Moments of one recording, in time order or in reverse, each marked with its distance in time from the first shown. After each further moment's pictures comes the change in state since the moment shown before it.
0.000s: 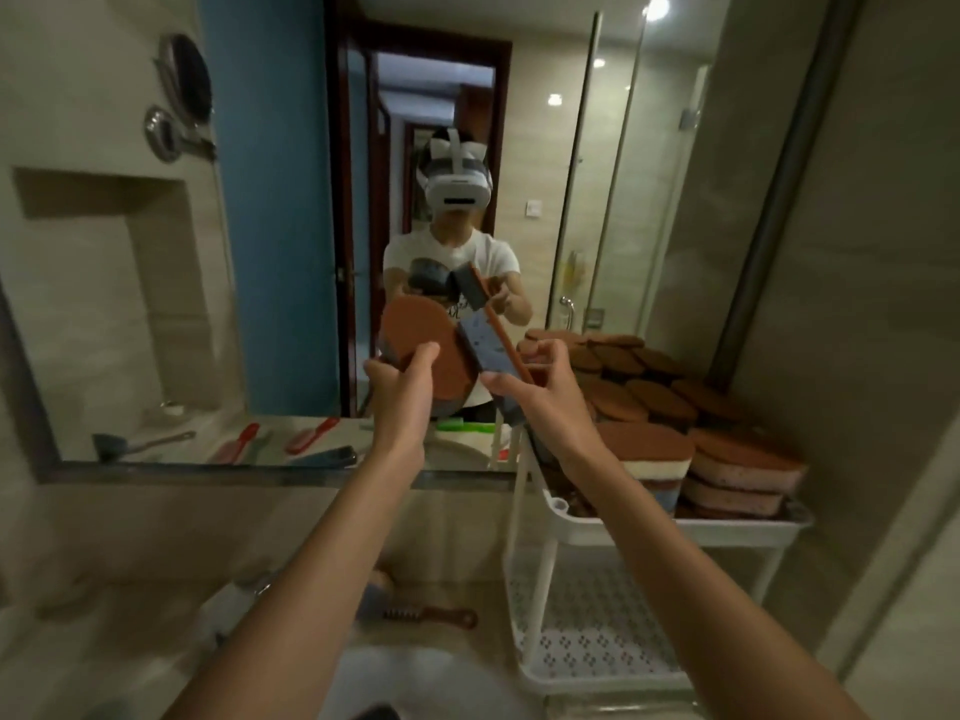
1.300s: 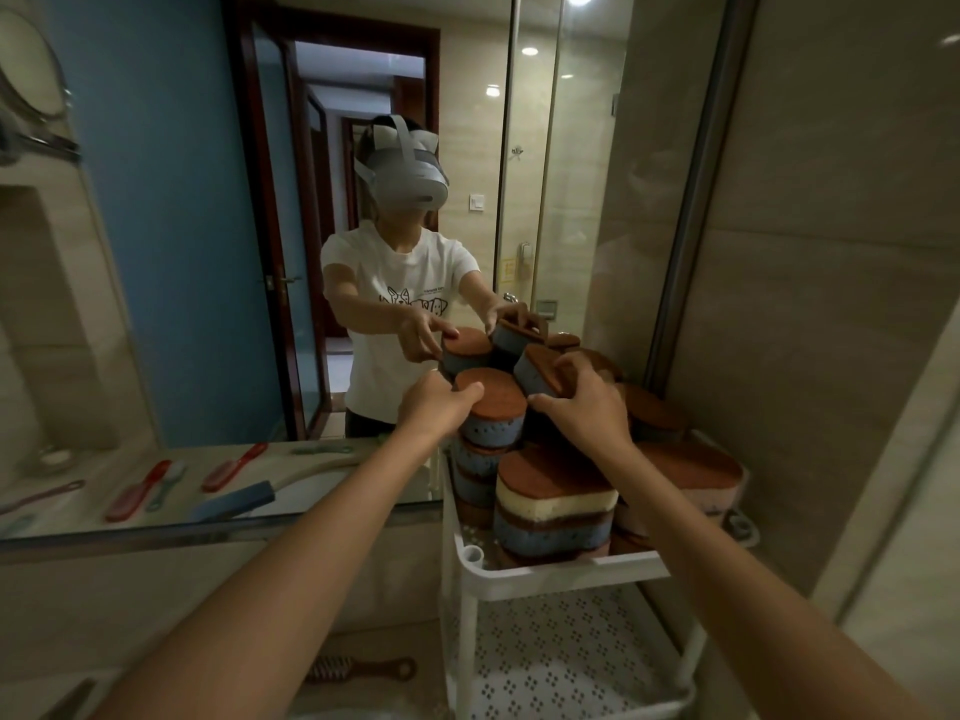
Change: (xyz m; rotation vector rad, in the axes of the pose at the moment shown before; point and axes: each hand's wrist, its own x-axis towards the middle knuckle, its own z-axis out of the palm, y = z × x) left_hand 0.068 -0.066 0.129 0.812 -0.396 0.105; right_hand 0.078 0.079 -0.122 -0.708 0.272 0.145
